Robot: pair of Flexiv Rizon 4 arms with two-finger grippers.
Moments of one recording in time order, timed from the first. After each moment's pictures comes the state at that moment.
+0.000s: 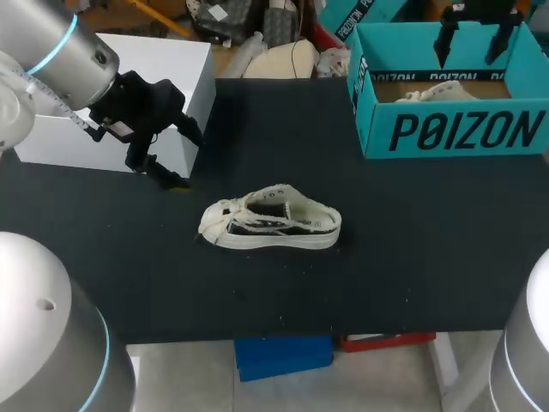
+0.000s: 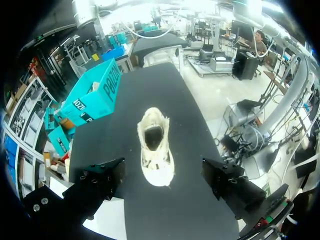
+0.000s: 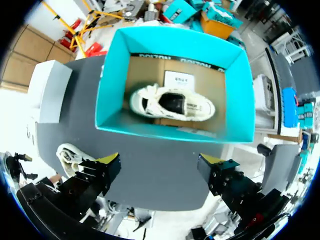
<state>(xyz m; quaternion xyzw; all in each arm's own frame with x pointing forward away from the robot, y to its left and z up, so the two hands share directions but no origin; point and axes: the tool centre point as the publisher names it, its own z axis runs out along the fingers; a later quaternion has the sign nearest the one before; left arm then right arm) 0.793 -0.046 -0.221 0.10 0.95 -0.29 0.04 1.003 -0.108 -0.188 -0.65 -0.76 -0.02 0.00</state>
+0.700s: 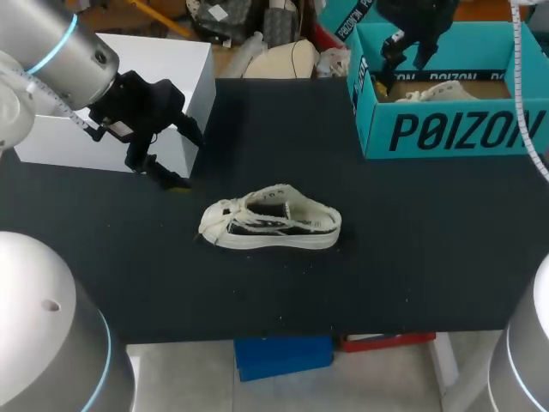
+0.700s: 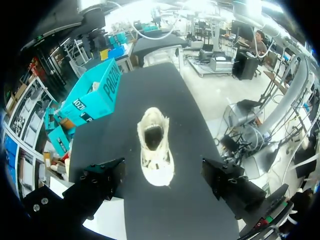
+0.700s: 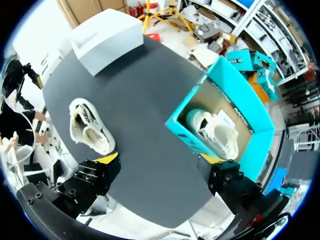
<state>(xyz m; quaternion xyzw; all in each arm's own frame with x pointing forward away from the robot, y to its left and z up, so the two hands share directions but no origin) 0.793 -0.045 -0.221 0.10 0.95 -0.29 0.04 0.945 -0.001 -0.179 -0.42 -0.91 -0.06 -0.06</state>
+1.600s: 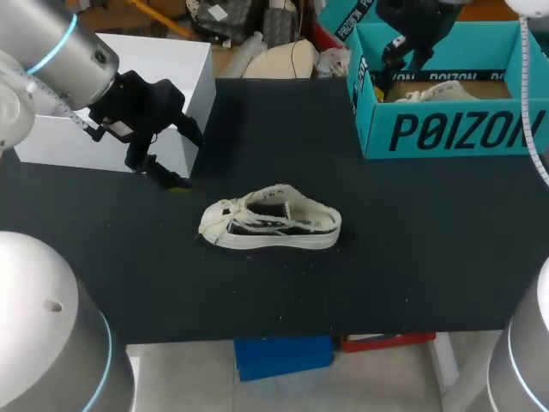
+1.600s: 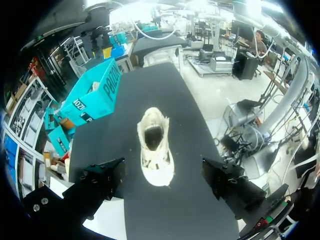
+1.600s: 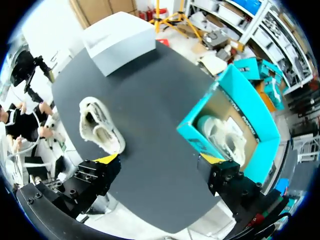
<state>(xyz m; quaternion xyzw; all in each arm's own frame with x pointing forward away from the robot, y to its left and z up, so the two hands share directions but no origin) 0.793 -0.045 -0.221 0.10 0.95 -0.29 0.04 0.921 0.024 -0.179 -0.37 -0.92 -0.10 -0.04</state>
